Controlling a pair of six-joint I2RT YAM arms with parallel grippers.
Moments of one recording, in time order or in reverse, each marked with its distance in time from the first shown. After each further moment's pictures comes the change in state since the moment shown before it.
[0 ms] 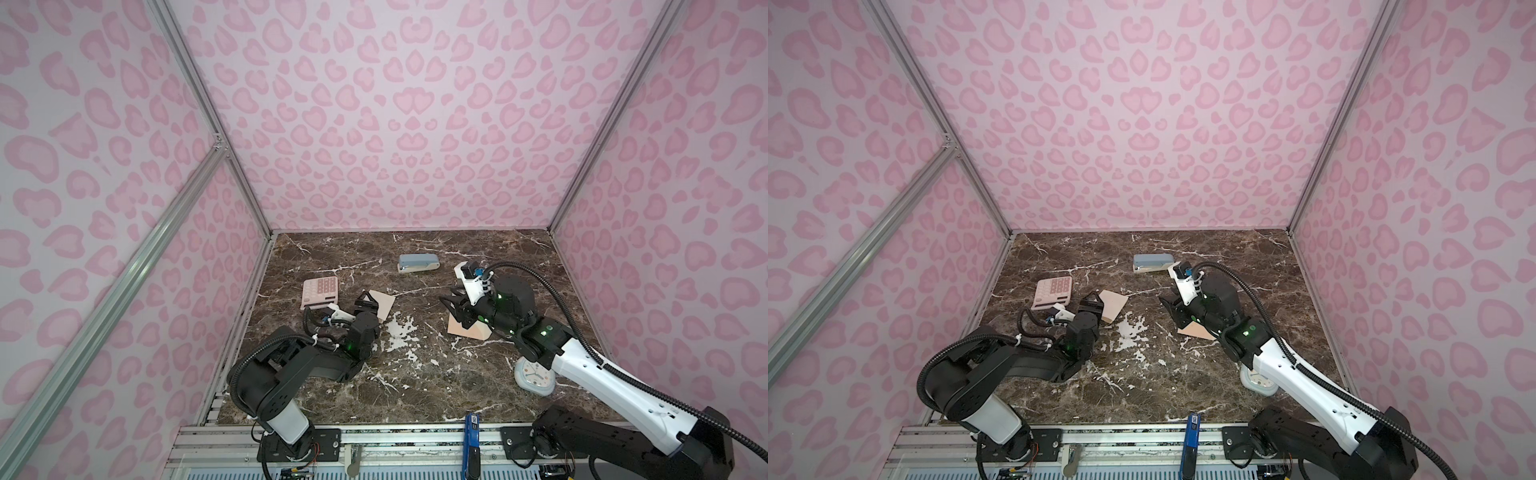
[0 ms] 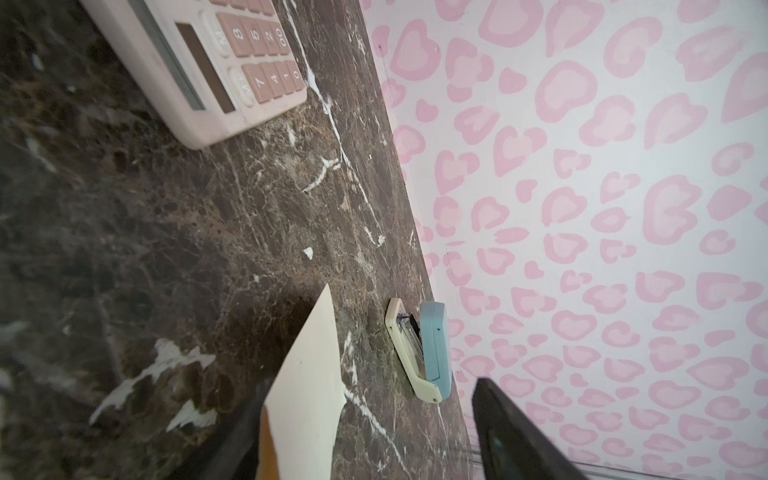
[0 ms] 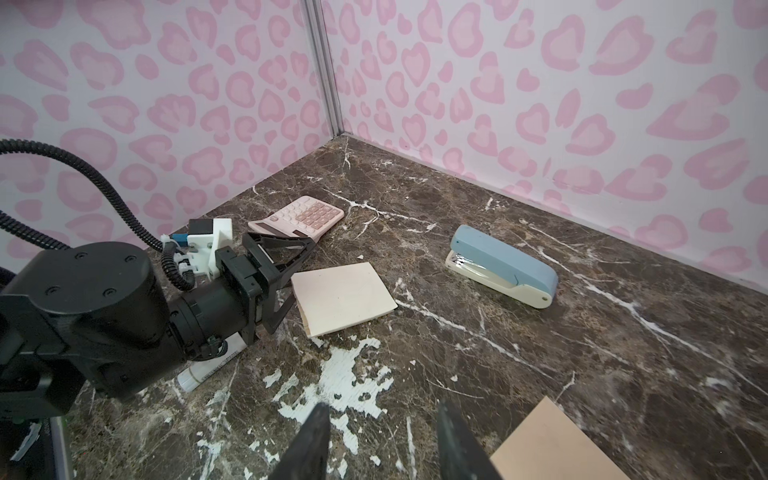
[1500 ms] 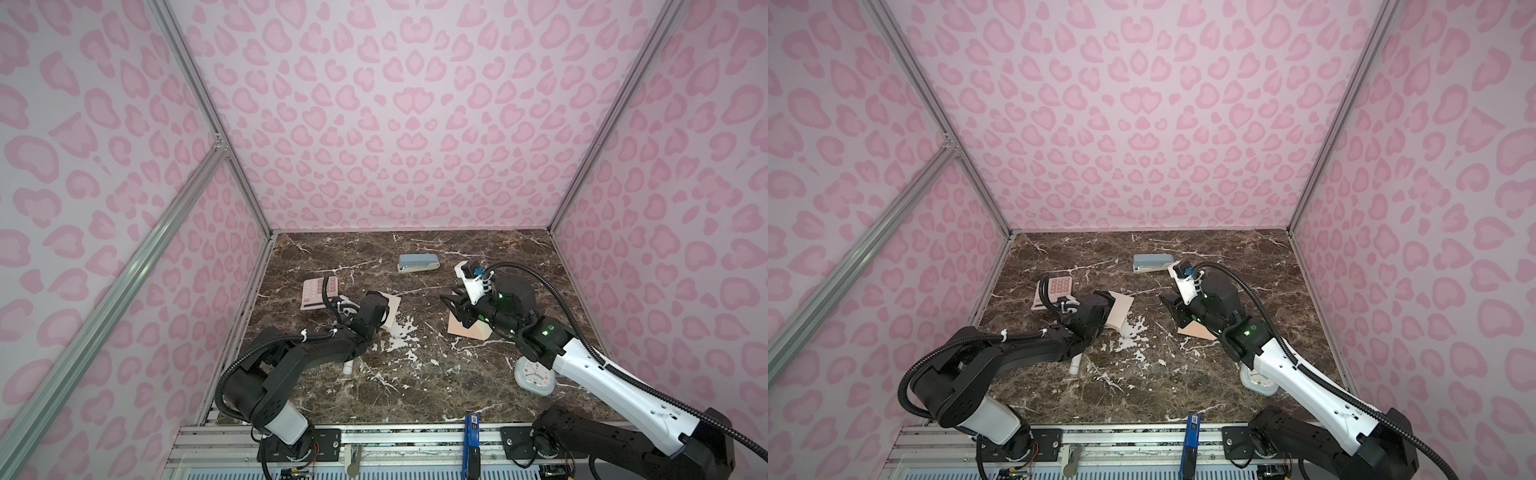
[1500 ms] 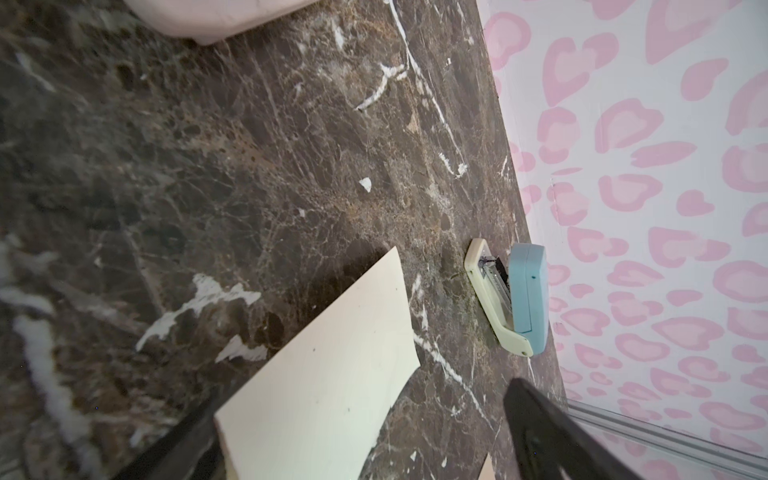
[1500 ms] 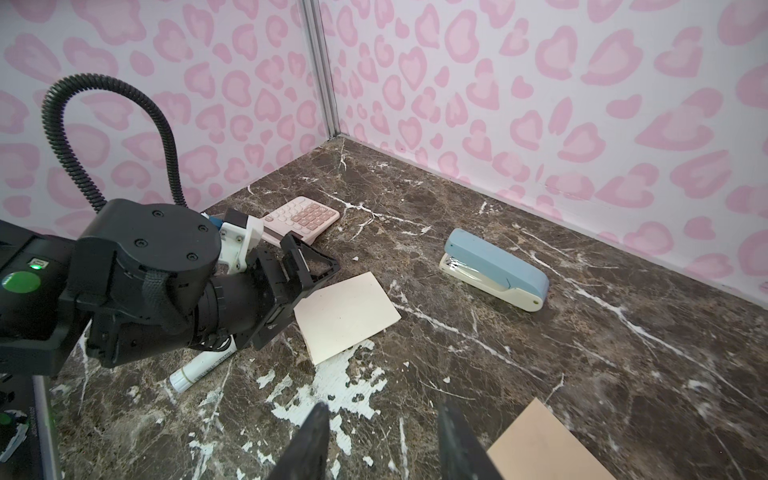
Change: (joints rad) left arm 0.038 -0.032 0.232 -0.591 0.225 -0.015; right arm 0.003 0.000 0.015 -0.019 0.011 -0.016
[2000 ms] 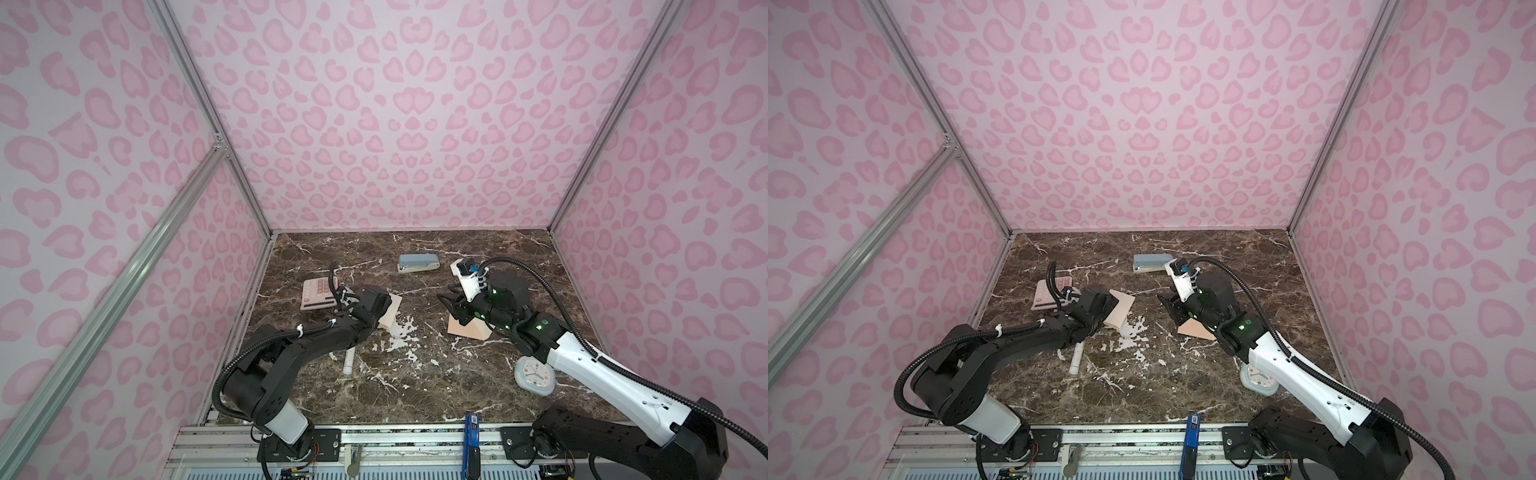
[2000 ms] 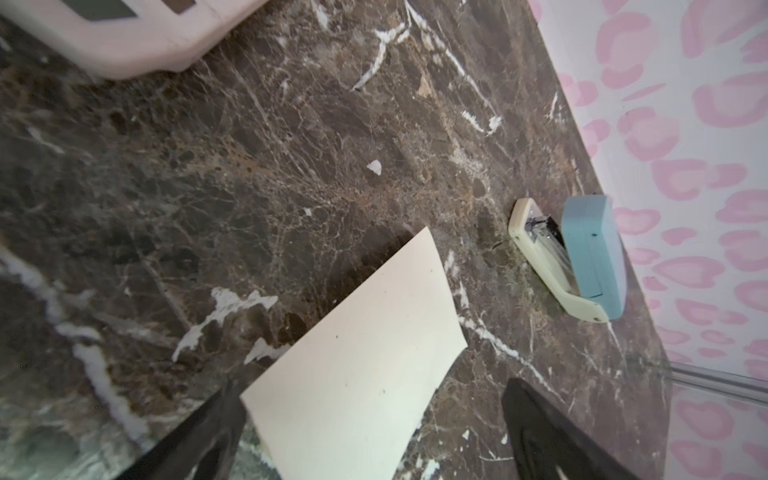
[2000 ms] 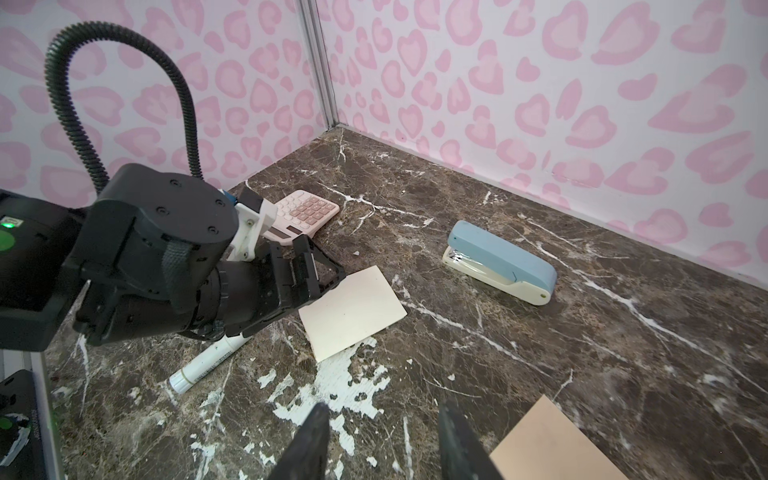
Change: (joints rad) left arm 0.043 0.026 0.159 -0.313 0.102 0.190; right arm 0.000 0.056 0.032 -0.011 -0.003 0.027
